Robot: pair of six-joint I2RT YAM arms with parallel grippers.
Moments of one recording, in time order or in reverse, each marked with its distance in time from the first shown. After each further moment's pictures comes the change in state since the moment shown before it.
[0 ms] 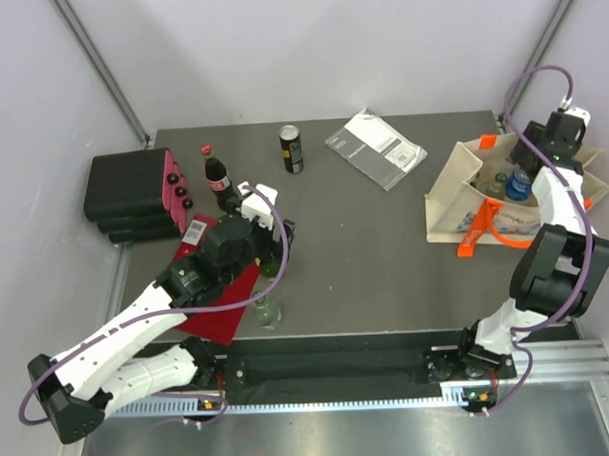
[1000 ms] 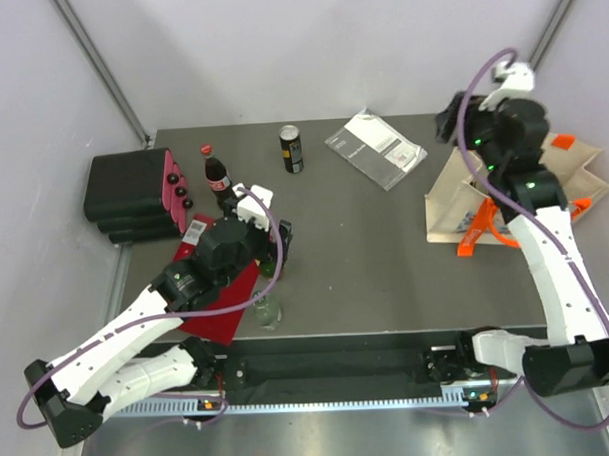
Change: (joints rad) left arm 0.000 -0.029 -0.009 0.003 0.000 -0.003; right arm 0.503 -0.435 0.101 -0.077 -0.072 0.023
